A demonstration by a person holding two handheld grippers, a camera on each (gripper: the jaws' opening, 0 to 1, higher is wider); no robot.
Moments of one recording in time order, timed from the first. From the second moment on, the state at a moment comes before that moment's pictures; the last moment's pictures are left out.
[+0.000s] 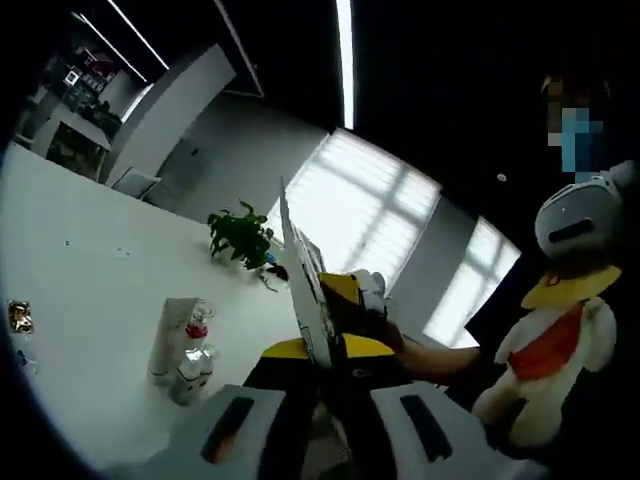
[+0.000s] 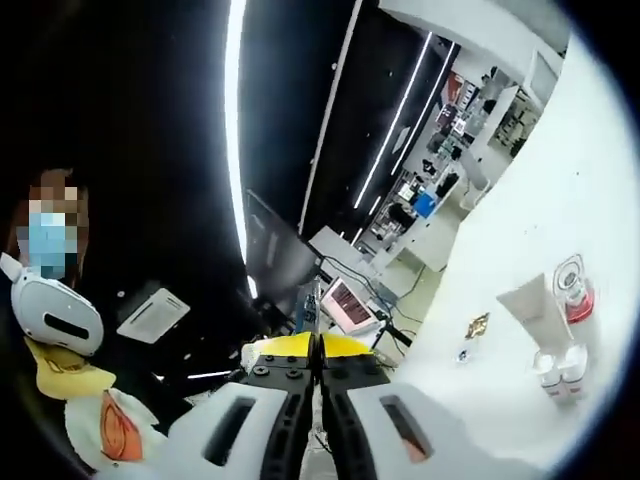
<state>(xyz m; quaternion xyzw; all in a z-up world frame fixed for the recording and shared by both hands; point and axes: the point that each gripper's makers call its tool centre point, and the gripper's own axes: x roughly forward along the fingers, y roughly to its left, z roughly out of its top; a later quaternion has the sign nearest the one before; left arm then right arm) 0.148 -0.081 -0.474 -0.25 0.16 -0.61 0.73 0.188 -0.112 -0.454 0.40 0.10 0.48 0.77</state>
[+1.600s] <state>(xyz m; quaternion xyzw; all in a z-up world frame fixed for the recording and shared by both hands) 0.174 -0.069 -0.491 -0.43 0.17 -0.51 0.73 0.205 -0.100 -0.495 0.51 0.11 0.38 0.76</state>
